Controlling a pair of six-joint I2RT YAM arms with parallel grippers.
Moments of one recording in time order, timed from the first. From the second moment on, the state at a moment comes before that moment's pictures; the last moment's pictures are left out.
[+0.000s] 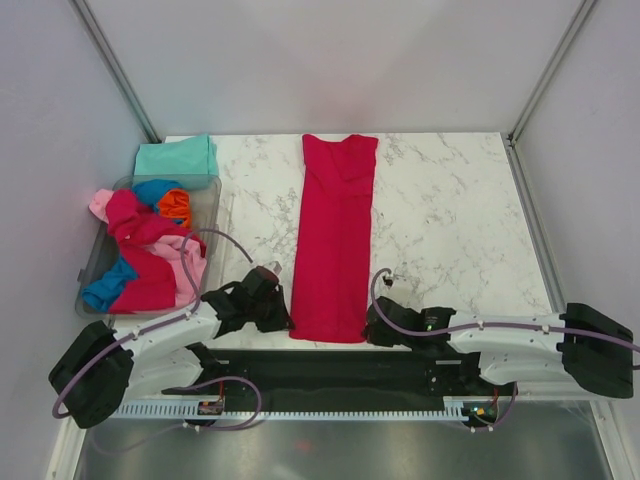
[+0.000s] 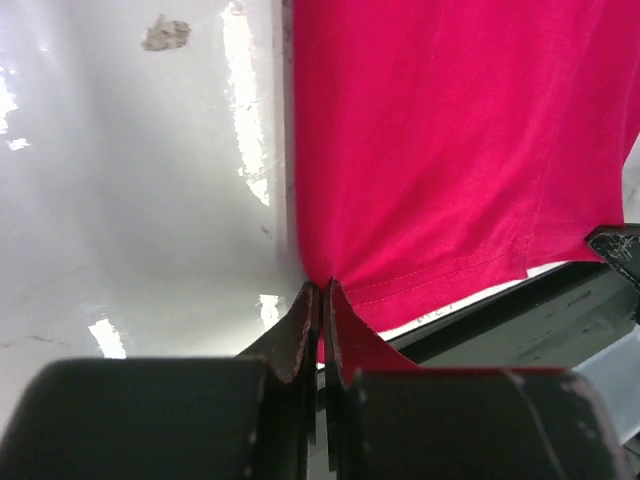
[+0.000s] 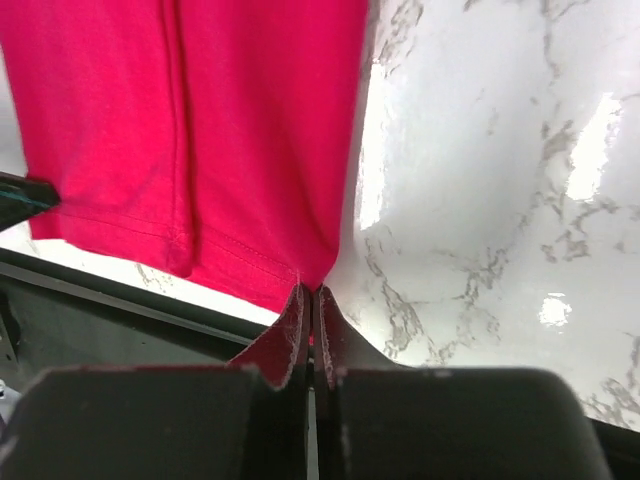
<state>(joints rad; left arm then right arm) -0.76 1.06 0.37 -0.30 0.10 -0.86 1.20 1.16 0.45 -0.26 0.30 1.24</state>
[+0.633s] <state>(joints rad) -0.88 0.89 0.63 -0.59 0.05 -0.91 1.19 0.96 0.61 -0.64 0.42 1.21</state>
